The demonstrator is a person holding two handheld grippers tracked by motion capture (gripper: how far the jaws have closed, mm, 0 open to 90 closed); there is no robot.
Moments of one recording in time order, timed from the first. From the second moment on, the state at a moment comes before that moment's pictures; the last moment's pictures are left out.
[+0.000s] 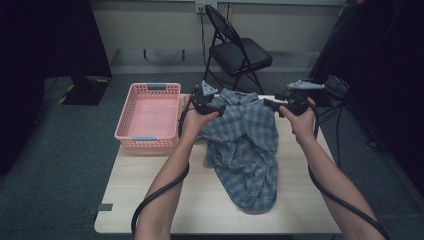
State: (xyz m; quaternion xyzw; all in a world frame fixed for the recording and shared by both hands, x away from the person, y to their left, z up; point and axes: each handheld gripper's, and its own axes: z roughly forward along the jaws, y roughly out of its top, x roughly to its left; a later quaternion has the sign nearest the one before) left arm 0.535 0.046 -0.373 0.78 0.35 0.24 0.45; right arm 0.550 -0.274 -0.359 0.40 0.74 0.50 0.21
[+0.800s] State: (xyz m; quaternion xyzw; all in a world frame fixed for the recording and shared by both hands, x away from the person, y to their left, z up) left arm 0.428 0.031 -0.472 0.85 0.28 0.17 0.41; right arm 0.423 -0.268 -0.476 0.33 0.84 0.40 0.17
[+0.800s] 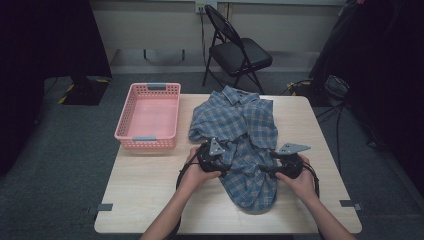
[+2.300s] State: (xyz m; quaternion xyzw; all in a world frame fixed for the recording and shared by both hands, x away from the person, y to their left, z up) left arm 0.418 0.035 -0.499 0.87 0.27 0.15 0.39; right arm 0.423 -0.261 -0.461 0.35 0.82 0.42 0.18
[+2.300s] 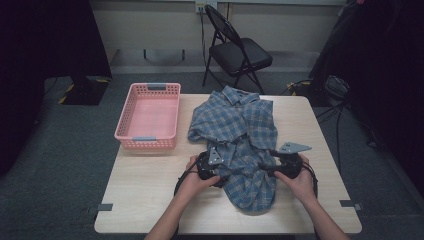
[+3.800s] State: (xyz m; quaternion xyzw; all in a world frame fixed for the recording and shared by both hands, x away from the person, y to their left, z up) left arm 0.418 0.035 -0.499 0.87 0.27 0.15 0.39; right arm 0.492 -0.277 -0.394 0.38 0.78 0.47 0.18
